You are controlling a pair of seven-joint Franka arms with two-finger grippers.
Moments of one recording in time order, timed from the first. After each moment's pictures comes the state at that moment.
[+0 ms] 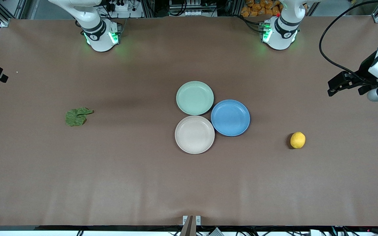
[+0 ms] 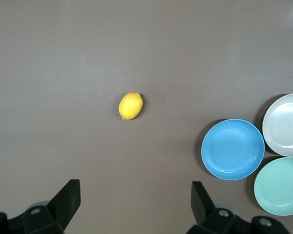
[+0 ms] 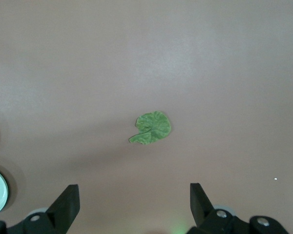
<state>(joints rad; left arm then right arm) 0.05 0.06 -0.18 -1.49 0.02 1.58 -0.16 -0.07 0.00 -0.04 -1.46 0.00 1.43 0.08</state>
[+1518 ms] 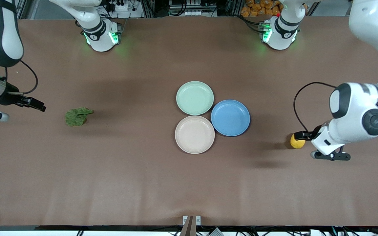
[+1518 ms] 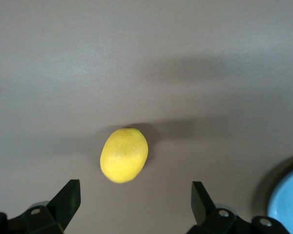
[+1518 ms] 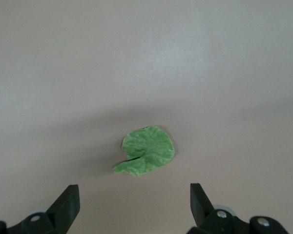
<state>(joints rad) 0.09 0.50 -0.18 -1.64 0.09 2.03 -0.04 -0.12 0.02 -0.04 -2.00 0.00 1.97 0.07</state>
